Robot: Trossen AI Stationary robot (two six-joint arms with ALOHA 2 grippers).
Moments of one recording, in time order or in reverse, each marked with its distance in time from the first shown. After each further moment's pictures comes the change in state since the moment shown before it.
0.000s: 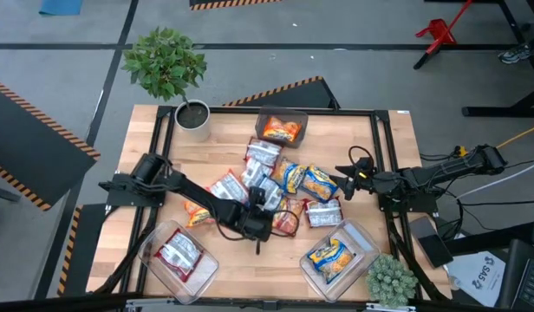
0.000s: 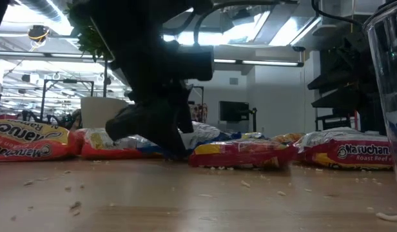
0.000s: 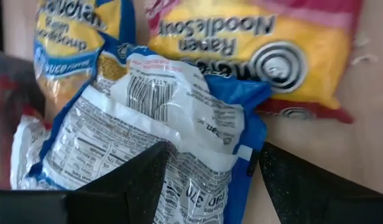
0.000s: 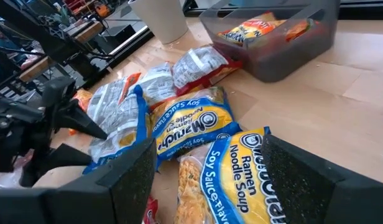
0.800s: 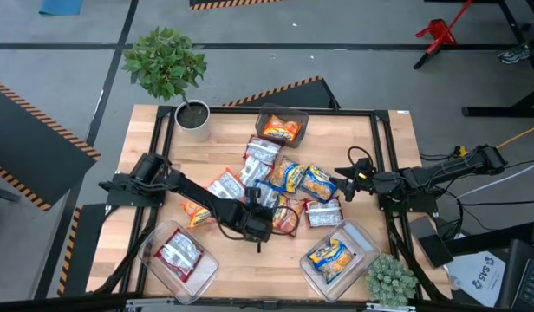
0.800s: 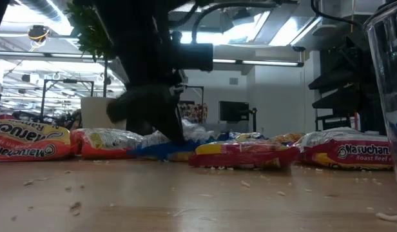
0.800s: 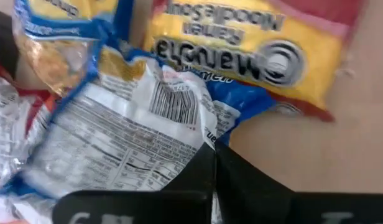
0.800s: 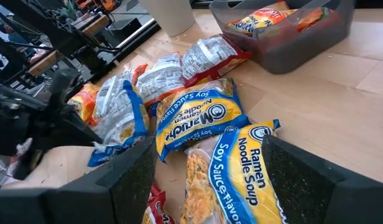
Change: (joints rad) left arm -0.005 -0.008 0.067 -0.134 0.087 -0.196; right arm 0.000 0.000 0.000 -0.001 -0.044 0.008
